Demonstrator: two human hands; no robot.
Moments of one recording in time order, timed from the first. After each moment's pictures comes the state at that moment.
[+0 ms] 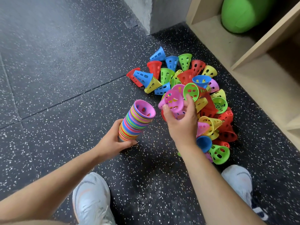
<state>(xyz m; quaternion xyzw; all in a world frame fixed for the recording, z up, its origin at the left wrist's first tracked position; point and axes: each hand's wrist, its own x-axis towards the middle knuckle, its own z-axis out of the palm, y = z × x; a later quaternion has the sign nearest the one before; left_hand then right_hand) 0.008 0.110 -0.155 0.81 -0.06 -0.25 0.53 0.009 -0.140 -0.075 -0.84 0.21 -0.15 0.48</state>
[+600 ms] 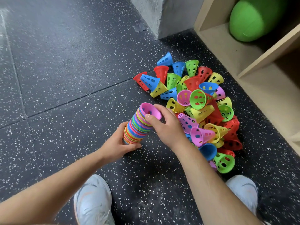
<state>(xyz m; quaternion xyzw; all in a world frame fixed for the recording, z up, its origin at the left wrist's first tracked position) 0.009 0.112 -0.158 0.81 -0.04 -0.24 0.54 0.026 -0.104 -0.058 -0.83 0.11 0.12 0.53</state>
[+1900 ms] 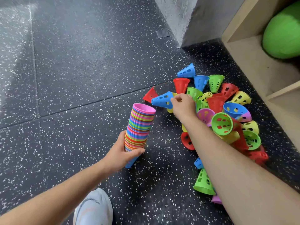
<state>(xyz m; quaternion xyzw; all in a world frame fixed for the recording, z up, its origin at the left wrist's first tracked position) 0.028 0.125 -0.163 0.76 0.11 -0.23 0.60 0.195 -0.110 -0.127 -0.90 0.18 0.05 0.38</state>
